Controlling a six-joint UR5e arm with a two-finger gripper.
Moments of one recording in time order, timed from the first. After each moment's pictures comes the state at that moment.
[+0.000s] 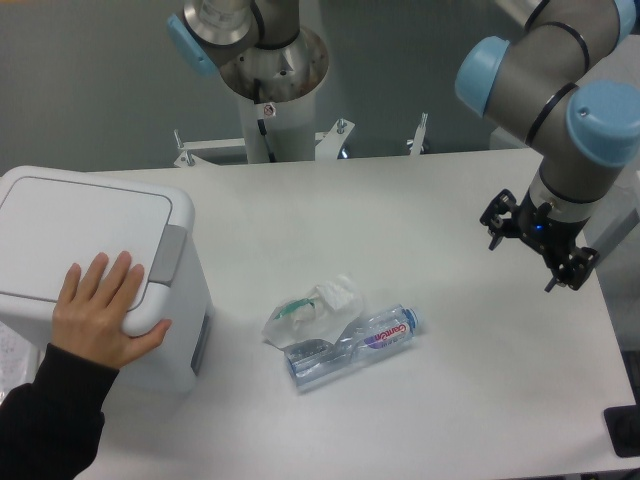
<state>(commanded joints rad) 2.76 -2.04 -1.29 -1.34 1.54 1.55</state>
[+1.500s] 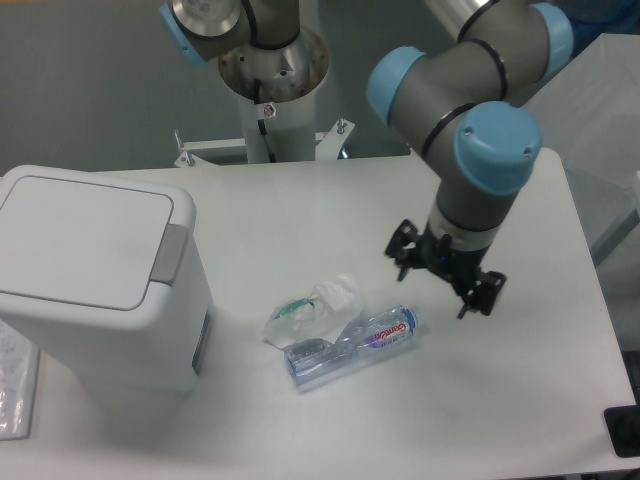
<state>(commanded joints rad) 2.54 -1.98 -1.33 -1.34 1.33 0.94</state>
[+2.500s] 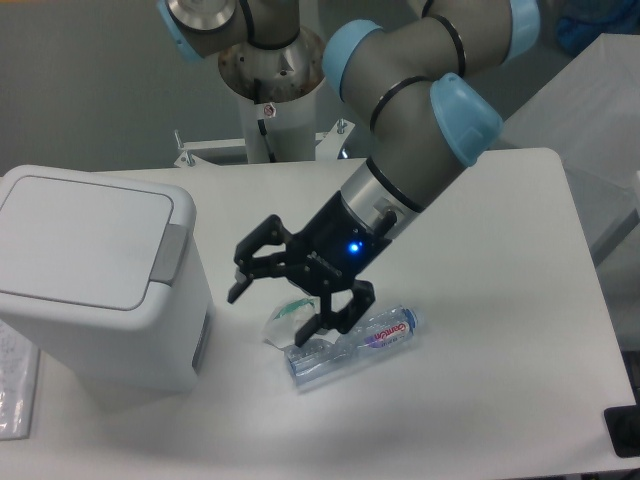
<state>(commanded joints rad) 2.51 -1.82 -1.47 -1.34 0.65 0.63</state>
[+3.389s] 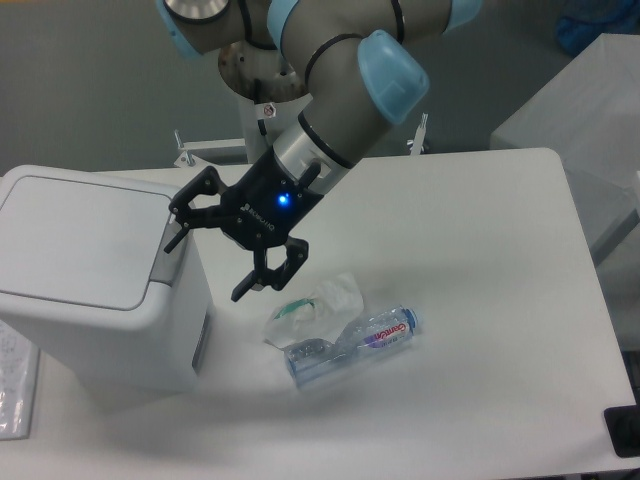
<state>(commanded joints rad) 2.45 -1.79 -1.56 -1.21 0.74 0.67</state>
